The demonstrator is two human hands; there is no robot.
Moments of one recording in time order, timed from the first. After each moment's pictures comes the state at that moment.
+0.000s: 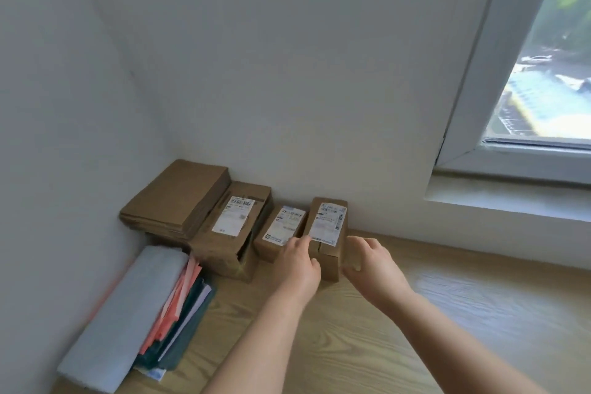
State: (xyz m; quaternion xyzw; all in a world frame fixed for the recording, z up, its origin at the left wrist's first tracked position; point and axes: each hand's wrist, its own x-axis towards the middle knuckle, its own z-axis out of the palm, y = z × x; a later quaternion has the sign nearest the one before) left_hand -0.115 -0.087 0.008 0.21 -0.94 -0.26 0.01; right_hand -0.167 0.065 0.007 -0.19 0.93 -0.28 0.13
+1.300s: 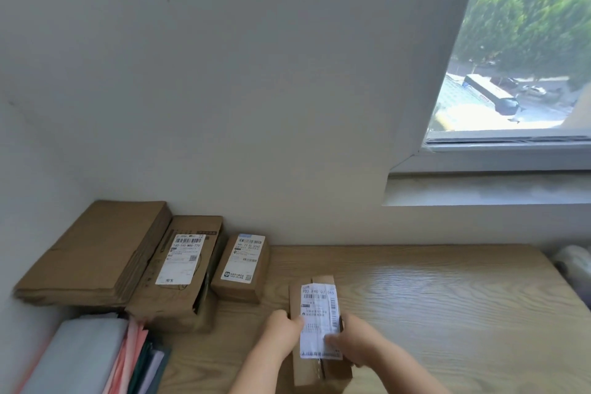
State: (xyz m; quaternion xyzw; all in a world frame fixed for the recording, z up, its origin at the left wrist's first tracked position) left_hand -0.147 -0.105 -0.081 0.27 -0.85 -0.37 -0.25; right_hand -0.160 0.057 -0.056 0.01 0.87 -0.31 0.38
